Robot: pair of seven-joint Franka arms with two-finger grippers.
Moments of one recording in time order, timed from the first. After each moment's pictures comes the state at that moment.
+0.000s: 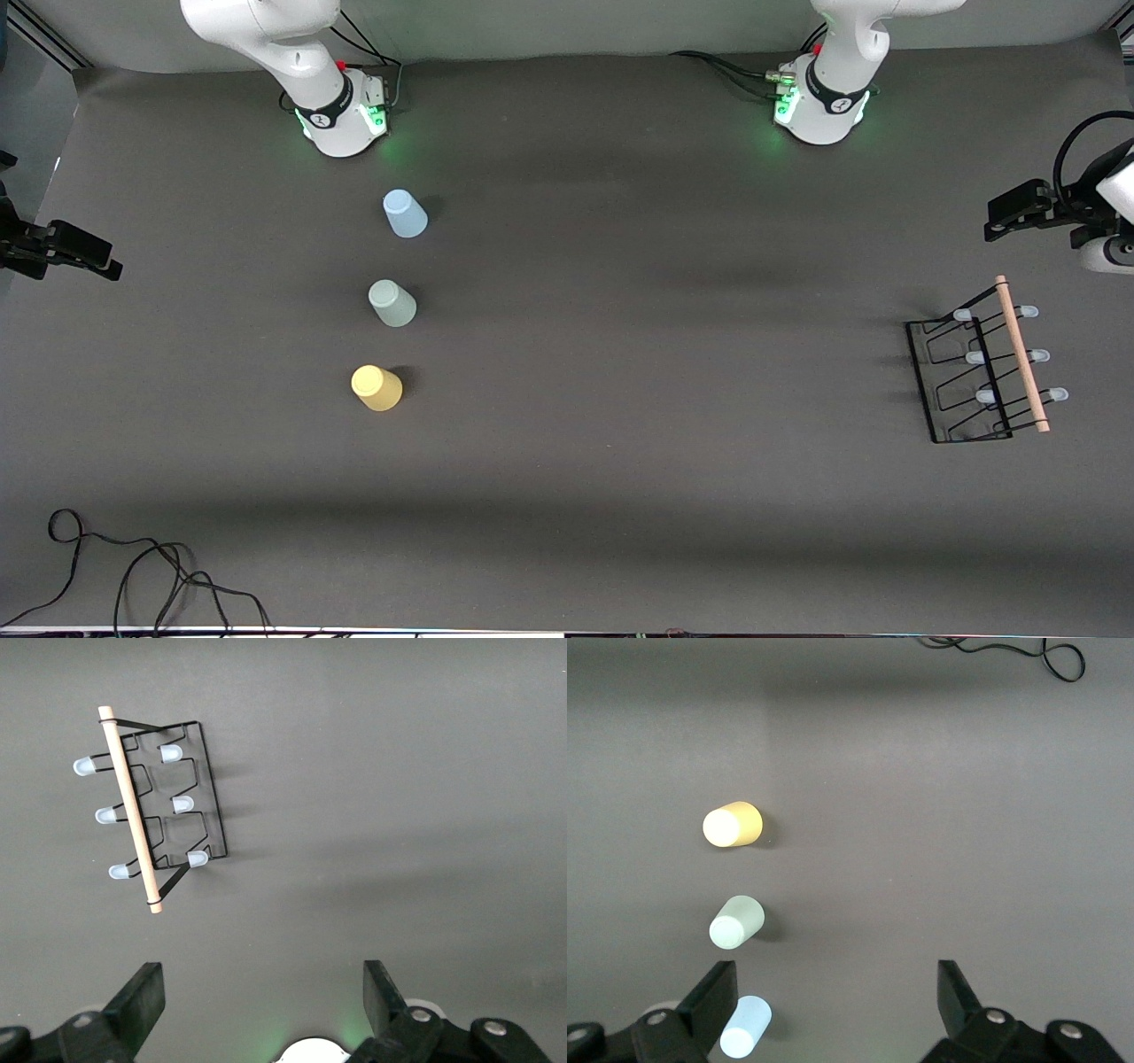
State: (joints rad) left arm -0.02 0.04 0.02 -1.52 0.01 1.45 0.11; right arm 0.12 0.03 -0.22 -1.54 -0.01 1.56 -0.03
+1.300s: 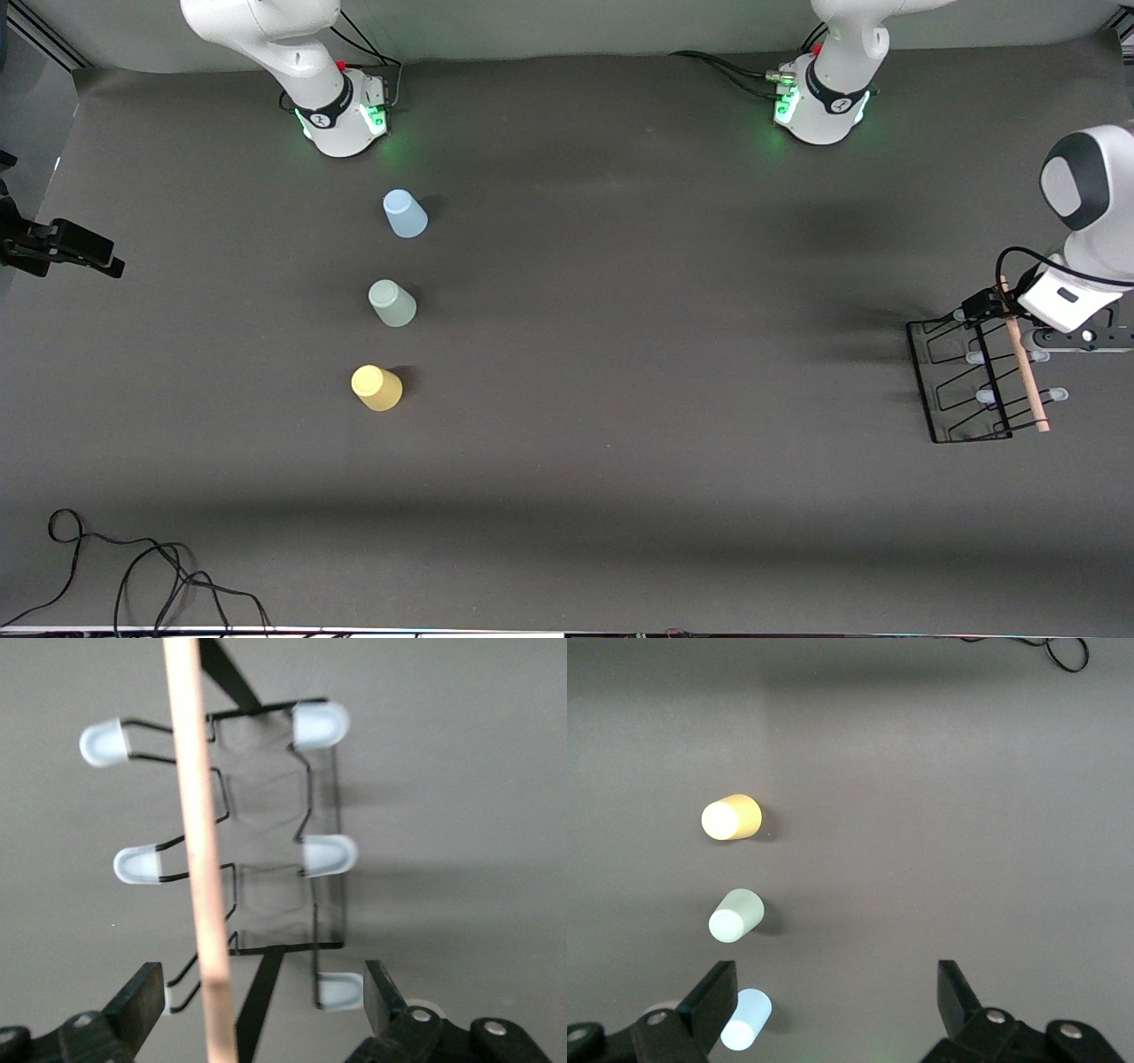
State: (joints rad) left arm 0.18 0.11 0.05 -2.17 0.12 2.32 0.20; right arm 0.12 0.03 -0.22 -1.54 -0.01 1.54 -0.03
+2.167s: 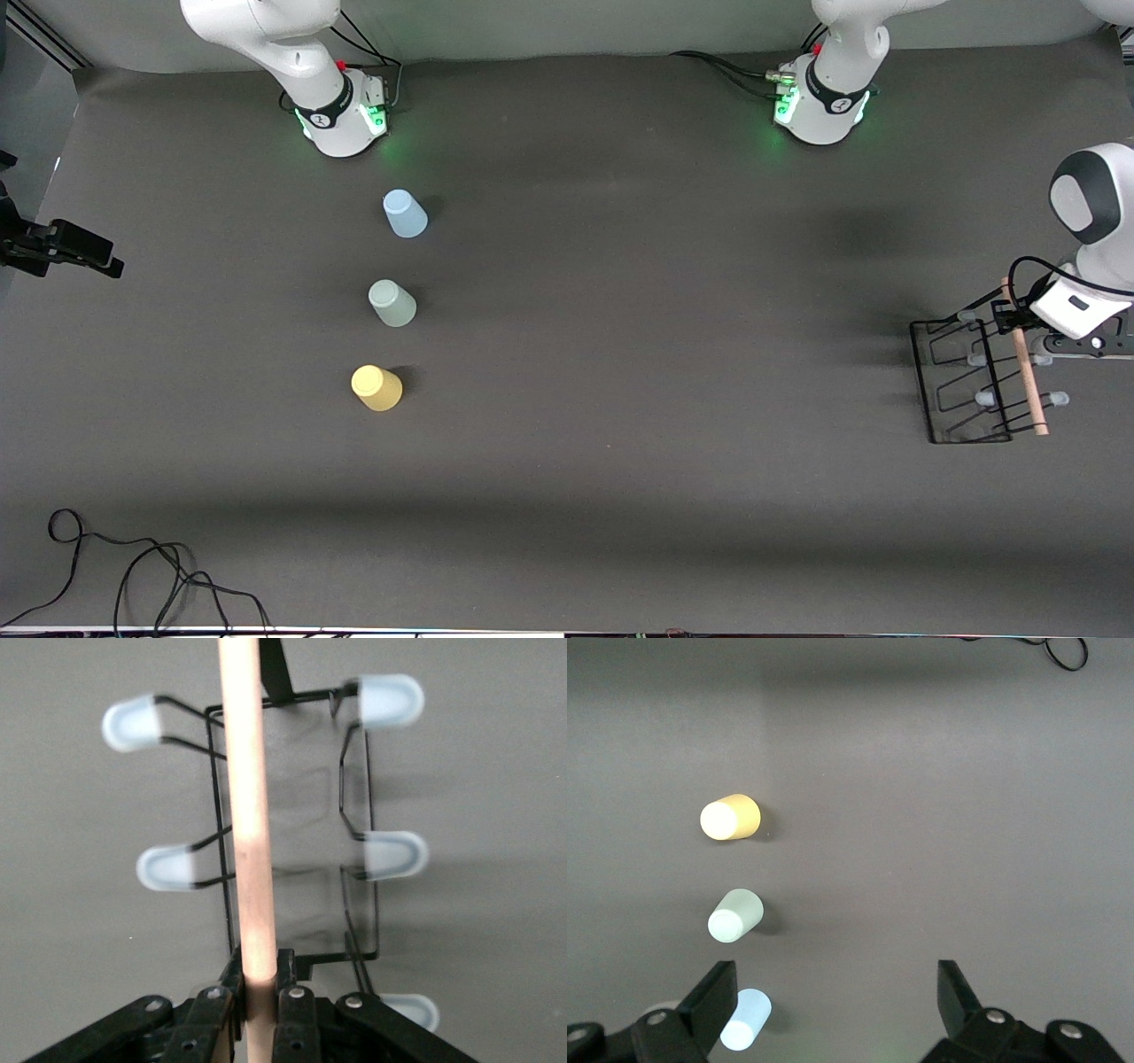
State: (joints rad) left arm 0.22 0.16 0.04 -2.13 0.12 2.31 0.24; right arm 0.12 0.03 -0.22 -1.54 -0.01 1.54 -0.03
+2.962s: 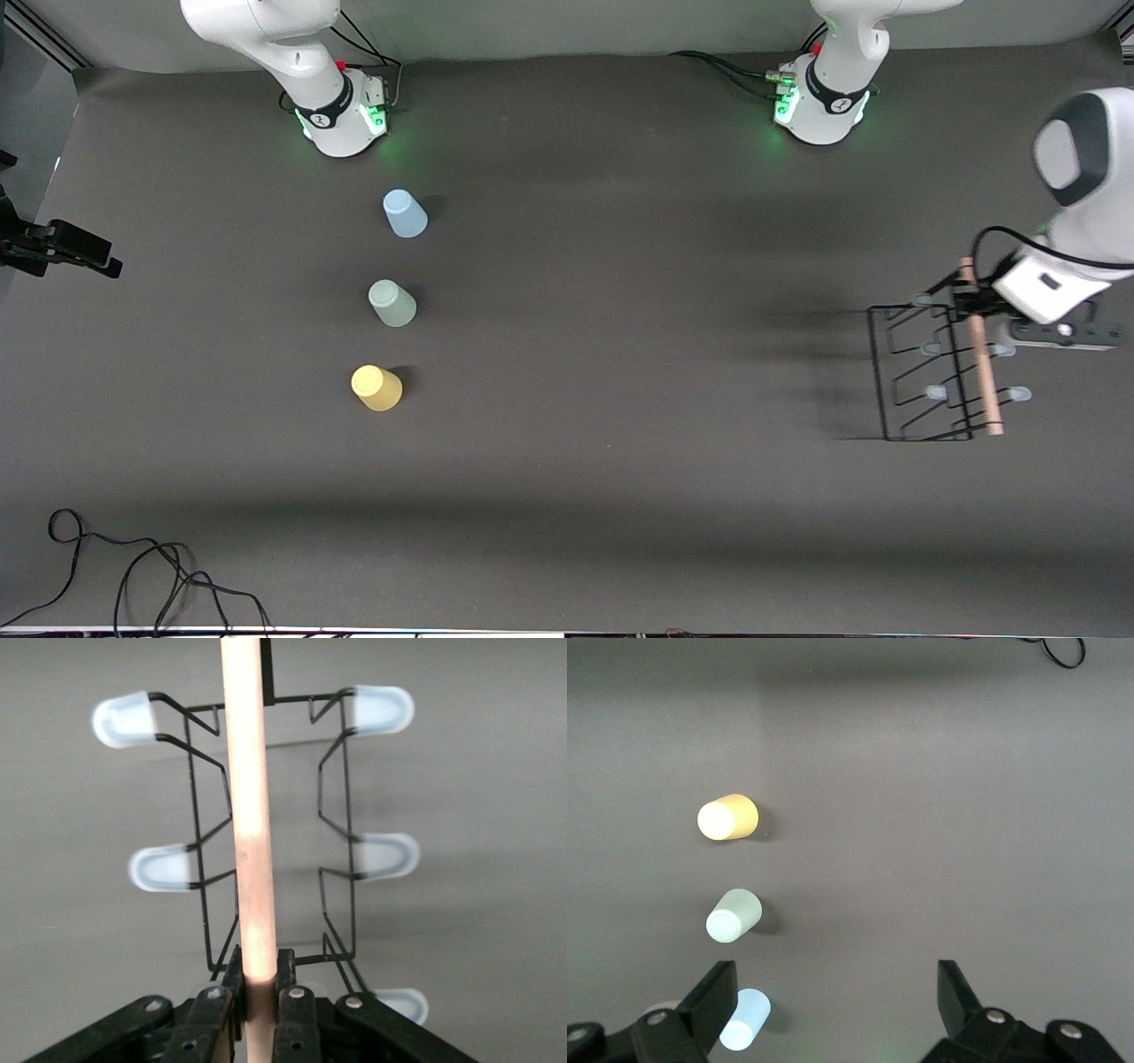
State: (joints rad) left arm -0.01 0.02 0.00 -2.02 0.01 2.04 0.06; right arm 0.12 0.03 -0.22 -1.54 -0.01 1.54 -0.03
